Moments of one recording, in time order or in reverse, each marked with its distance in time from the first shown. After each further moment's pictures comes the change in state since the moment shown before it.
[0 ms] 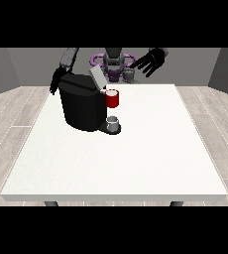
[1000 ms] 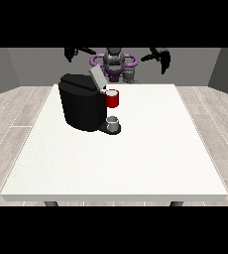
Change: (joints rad) left arm 0.461 -0.183 0.097 -0.052 0.253 -0.064 0.011; right arm 0.030 -0.012 0.089 -0.179 -0.044 0.162 0.051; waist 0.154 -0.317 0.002
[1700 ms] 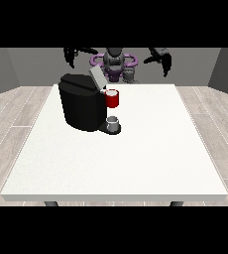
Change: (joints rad) left arm 0.121 -0.006 -0.152 -0.297 0.140 0.018 0.078; right arm -0.223 -0.066 -0.114 0.079 -0.109 0.044 0.098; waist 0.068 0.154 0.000
